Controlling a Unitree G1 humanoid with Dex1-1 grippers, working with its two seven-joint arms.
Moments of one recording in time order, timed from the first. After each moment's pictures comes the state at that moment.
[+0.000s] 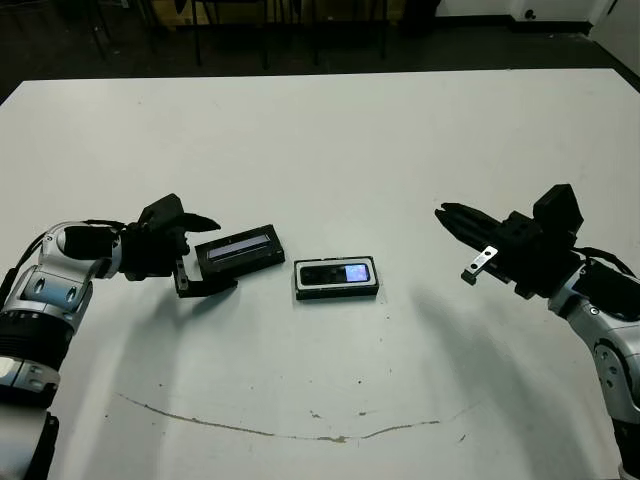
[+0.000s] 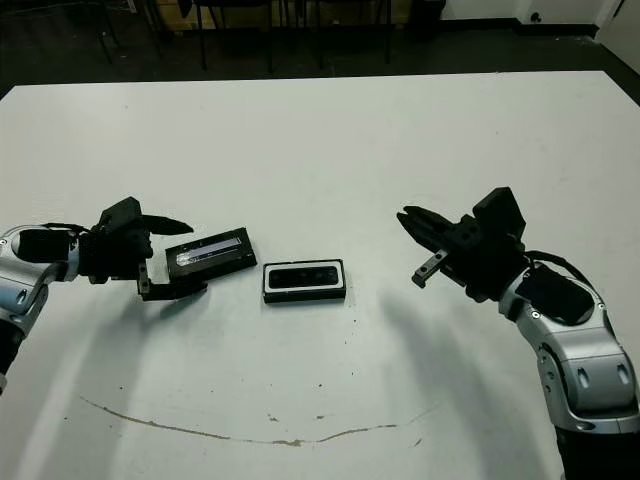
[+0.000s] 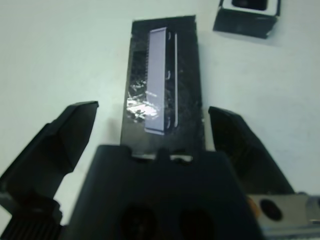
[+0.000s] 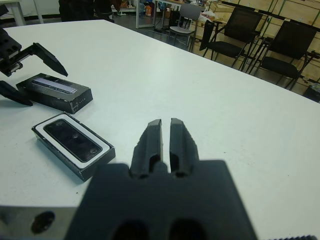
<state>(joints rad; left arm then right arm) -0.50 0.68 -0.19 0.54 -0.08 -0.01 -1.16 -0.13 -0.57 -0.07 -0.30 0.31 0.43 0.64</state>
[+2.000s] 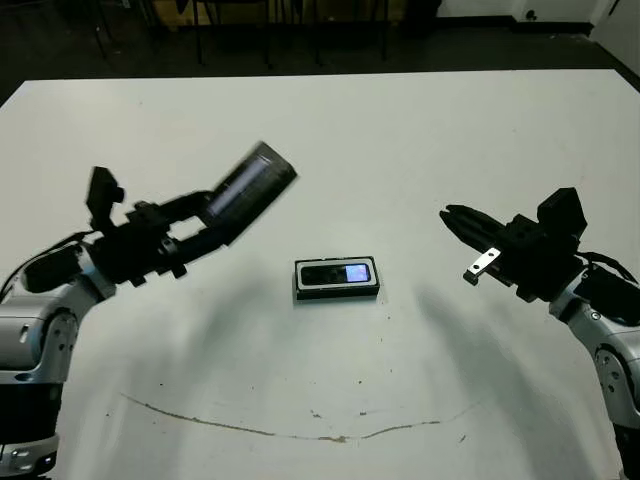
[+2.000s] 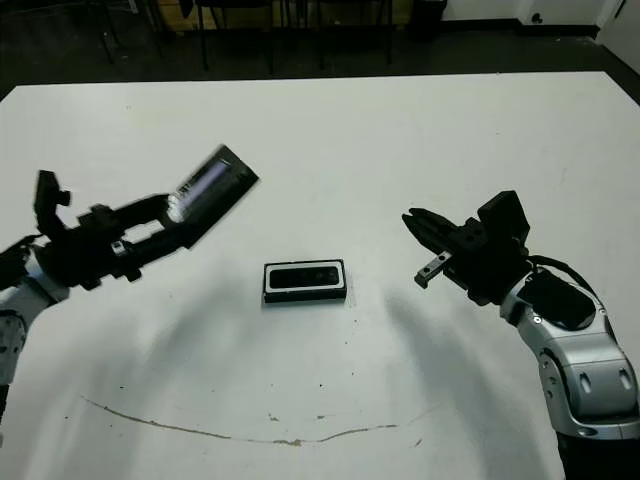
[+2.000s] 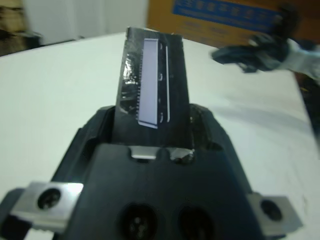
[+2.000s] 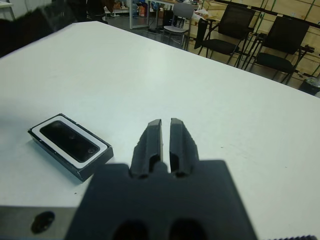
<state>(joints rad) -0.27 0.59 0.05 -0.03 -0.52 0.39 -1.04 -0.11 -0.56 -0.08 -0.31 0.33 0.44 0.60</state>
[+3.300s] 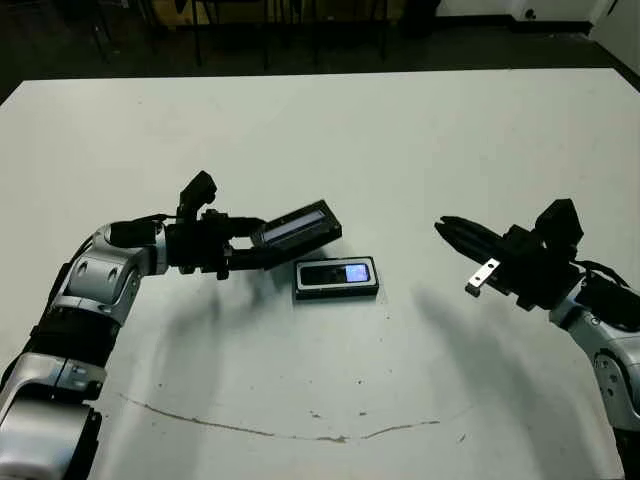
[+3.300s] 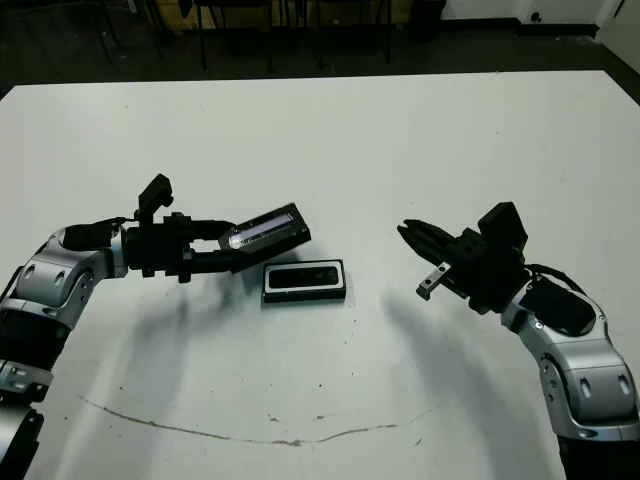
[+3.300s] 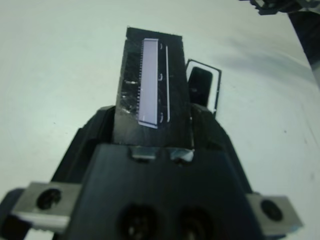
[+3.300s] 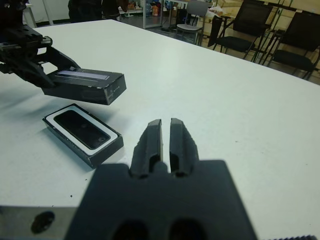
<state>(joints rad) -0.53 0.52 -0.16 0.41 -0.30 0.35 -1.21 -0.09 -0.57 -0.08 -0.24 0.35 0.37 0.69</state>
